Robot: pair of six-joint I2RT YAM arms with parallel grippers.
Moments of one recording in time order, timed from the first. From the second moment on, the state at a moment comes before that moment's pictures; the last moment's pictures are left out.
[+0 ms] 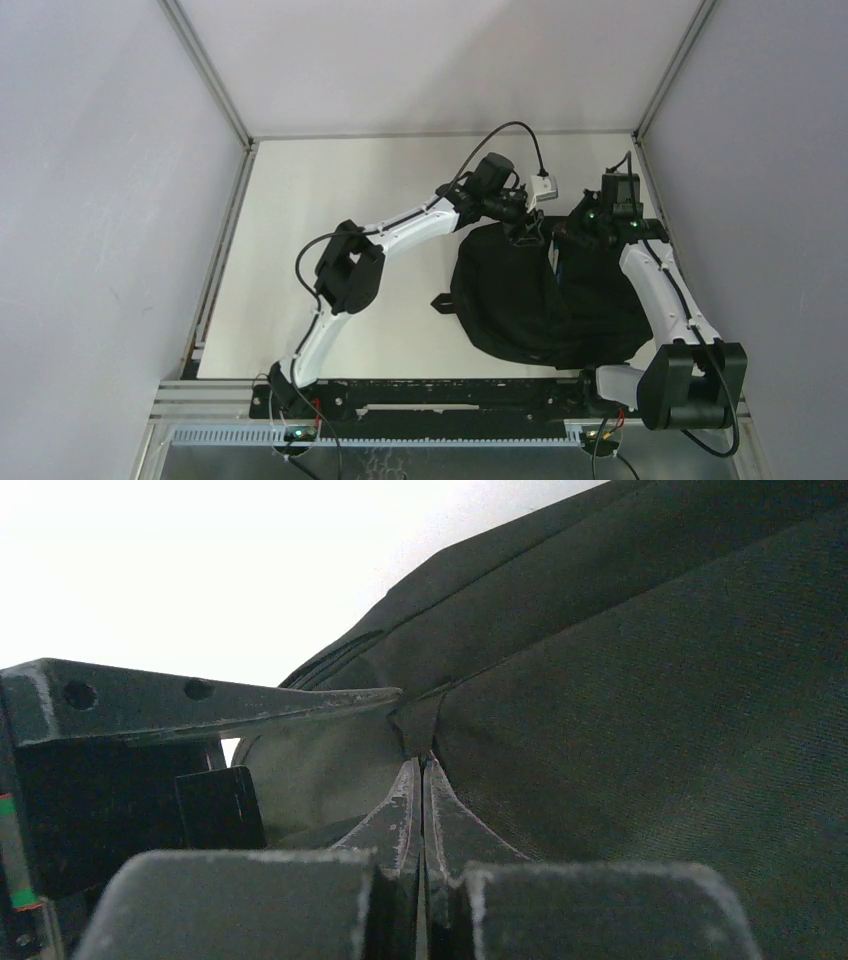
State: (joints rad) left arm -0.85 2.30 2.00 -0.25 0.69 0.25; right arm 0.00 1.22 0.97 -0.58 -0.20 0.60
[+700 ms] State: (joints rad) left arm -0.83 2.36 2.06 -0.21 0.72 0.15; right arm -0.02 1.18 0.95 -0.60 -0.18 0.59
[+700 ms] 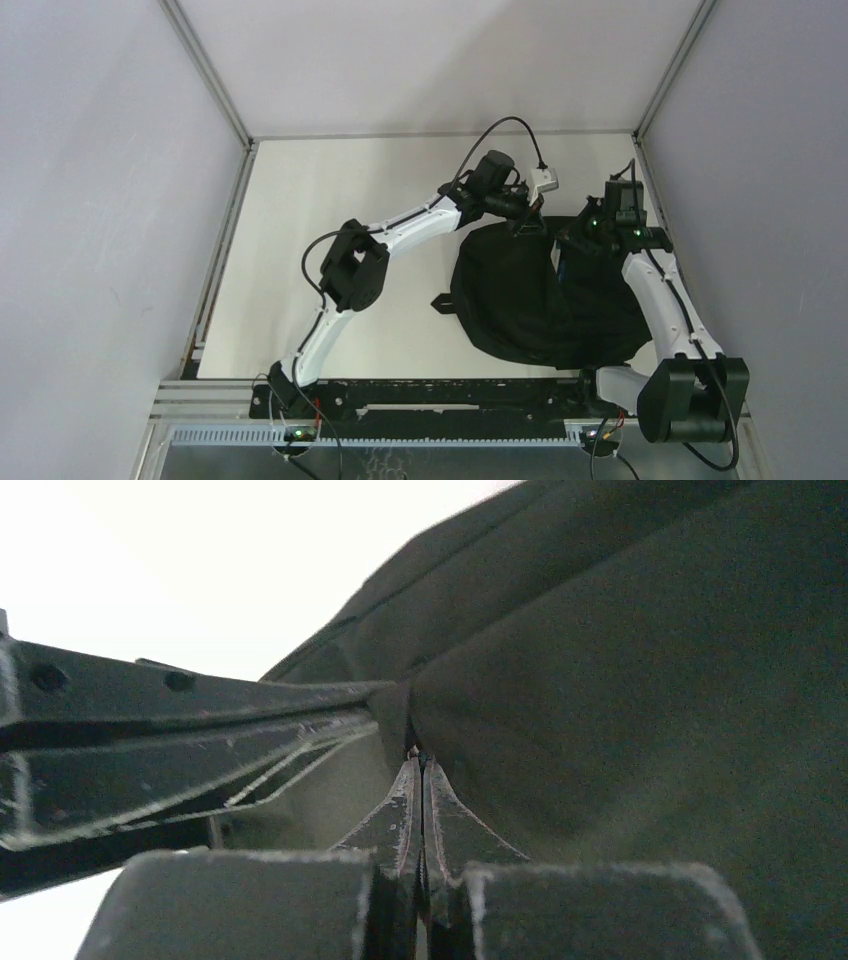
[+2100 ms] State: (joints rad) left arm -0.68 2.26 1.81 -0.07 0.60 -0.17; right arm 0.41 0.77 0.65 -0.83 0.05 0.94
